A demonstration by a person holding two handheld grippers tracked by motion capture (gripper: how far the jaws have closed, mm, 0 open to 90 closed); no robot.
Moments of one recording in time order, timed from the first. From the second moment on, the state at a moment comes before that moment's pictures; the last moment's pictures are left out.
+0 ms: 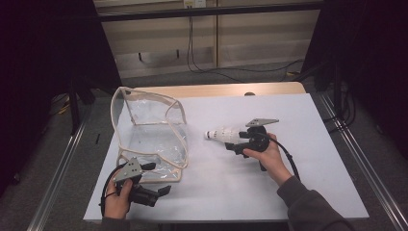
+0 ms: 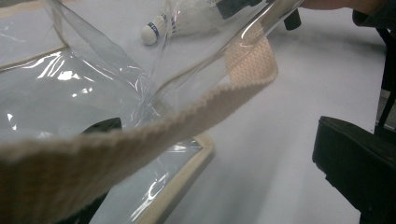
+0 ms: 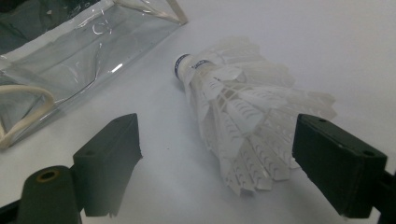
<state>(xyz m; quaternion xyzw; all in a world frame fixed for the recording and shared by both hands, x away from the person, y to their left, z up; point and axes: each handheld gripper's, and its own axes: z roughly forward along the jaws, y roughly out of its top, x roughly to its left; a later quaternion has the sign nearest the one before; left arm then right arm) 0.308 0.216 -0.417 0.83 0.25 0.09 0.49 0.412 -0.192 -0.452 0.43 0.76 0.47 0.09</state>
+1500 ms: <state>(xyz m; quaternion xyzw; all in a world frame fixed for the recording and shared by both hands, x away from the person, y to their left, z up) 0.309 0.215 -0.417 0.83 0.25 0.09 0.49 0.418 -0.179 -0.454 0.43 0.77 0.46 0.10</state>
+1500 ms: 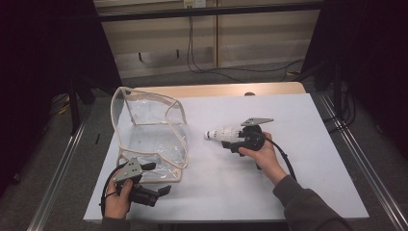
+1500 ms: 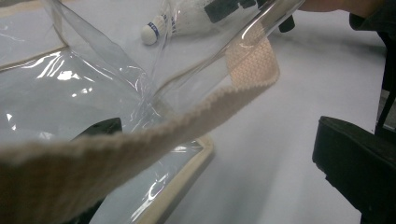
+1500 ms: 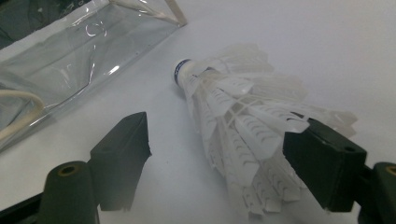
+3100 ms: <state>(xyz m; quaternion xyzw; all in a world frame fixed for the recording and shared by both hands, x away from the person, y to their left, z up) 0.309 0.216 -0.418 0.83 0.25 0.09 0.49 0.423 -0.161 -0.457 0.44 0.77 0.46 0.12</state>
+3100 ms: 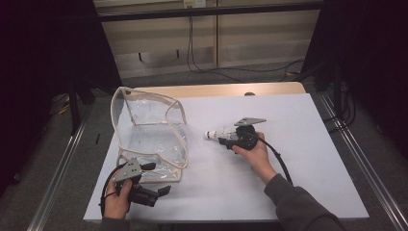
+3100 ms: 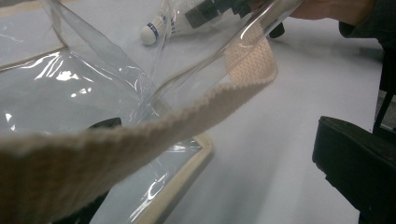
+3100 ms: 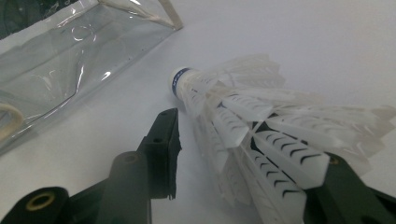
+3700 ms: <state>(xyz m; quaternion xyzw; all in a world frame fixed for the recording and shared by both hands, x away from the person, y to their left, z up) 0.309 0.216 -0.418 0.83 0.25 0.09 0.49 0.421 -0.156 -0.458 0.43 0.77 0.46 0.12</state>
